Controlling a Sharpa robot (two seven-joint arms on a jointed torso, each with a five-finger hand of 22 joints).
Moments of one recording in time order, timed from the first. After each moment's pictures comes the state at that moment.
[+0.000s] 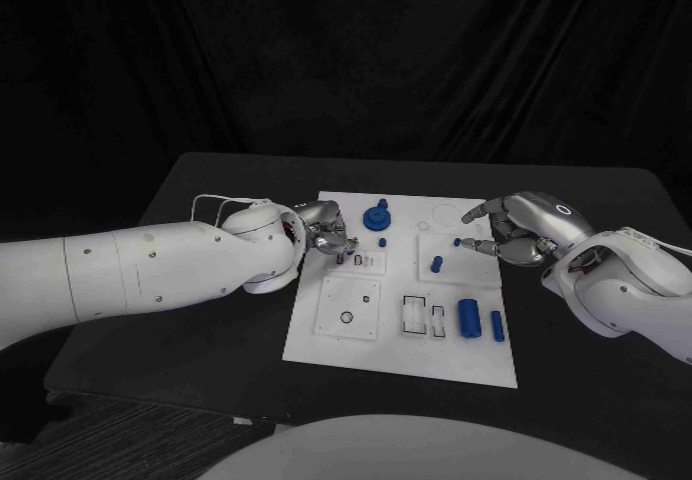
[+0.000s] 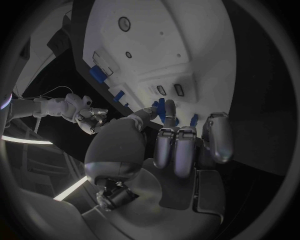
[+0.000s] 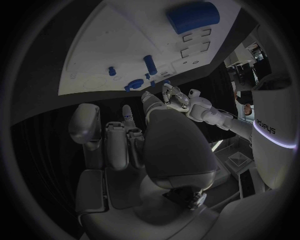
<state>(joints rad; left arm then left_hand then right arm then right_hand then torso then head) 1.26 -0.74 -0.21 1.54 -1.25 -0.26 -0.41 1.04 -0.03 0.49 0.02 0.39 1.00 0.05 0.31 0.97 1.47 -0.02 1.54 1.31 1.47 -0.06 1.57 1.31 0.06 1.35 0.05 1.34 1.31 1.22 -1.00 -0.21 1.64 -1.52 -0.58 -0.05 1.38 -0.09 0.13 0.27 0.24 0.84 0.11 0.21 0.16 1.47 0.01 1.56 1.31 1.47 -0.06 1.42 1.31 0.10 1.39 0.06 1.03 1.31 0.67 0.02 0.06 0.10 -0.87</state>
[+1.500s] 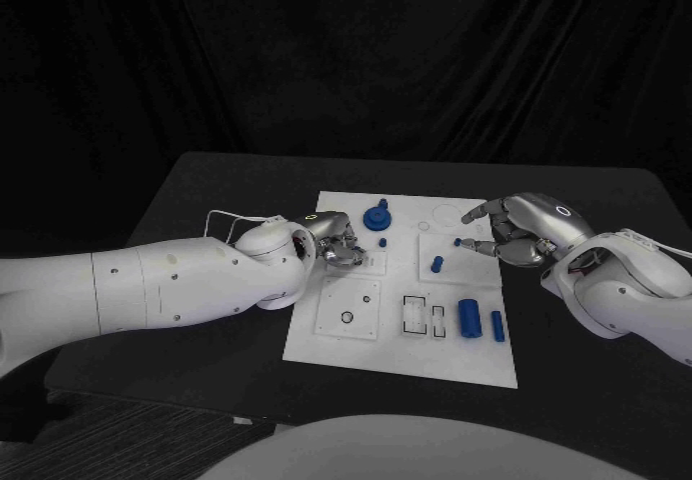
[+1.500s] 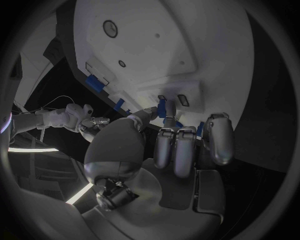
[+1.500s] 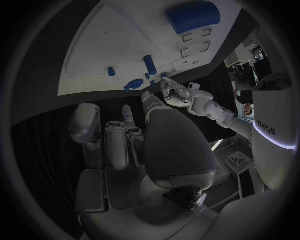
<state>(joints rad) 1.20 -0.69 -0.21 1.51 -1.35 -0.32 -0.39 1.03 -0.03 0.50 0.02 0.35 1.00 0.05 0.31 0.98 1.47 -0.02 1.54 1.31 1.47 -0.06 1.57 1.31 0.06 1.36 0.05 1.35 1.31 1.22 -1.00 -0.21 1.64 -1.52 -0.59 -0.05 1.38 -0.09 0.12 0.27 0.24 0.84 0.11 0.21 0.16 1.47 0.01 1.56 1.31 1.47 -0.06 1.42 1.31 0.10 1.39 0.06 1.03 1.31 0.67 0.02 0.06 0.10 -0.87</state>
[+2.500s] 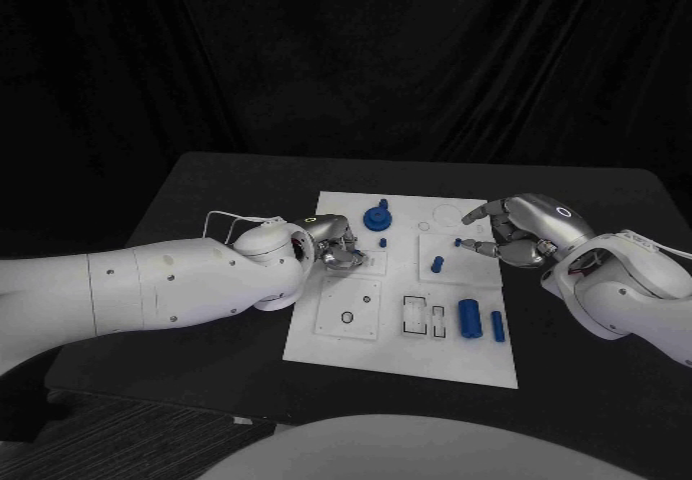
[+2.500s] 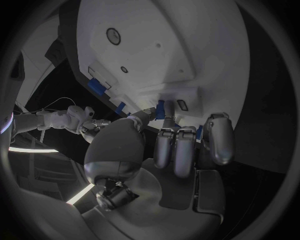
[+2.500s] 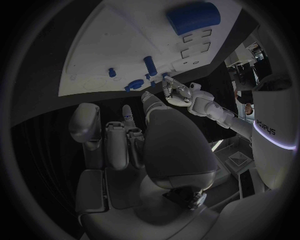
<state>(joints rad) 1.19 -0.71 -0.21 1.52 -1.35 -0.29 -0.39 1.01 -0.03 0.47 0.06 0.30 0.99 0.04 0.31 0.98 1.47 -0.02 1.54 1.31 1.47 -0.06 1.57 1.31 0.06 1.36 0.05 1.34 1.31 1.22 -1.00 -0.21 1.64 -1.52 -0.59 -0.05 1.38 -0.09 0.12 0.27 0.25 0.84 0.11 0.21 0.16 1.47 0.01 1.56 1.31 1.47 -0.06 1.42 1.31 0.10 1.39 0.06 1.03 1.31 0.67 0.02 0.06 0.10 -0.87</state>
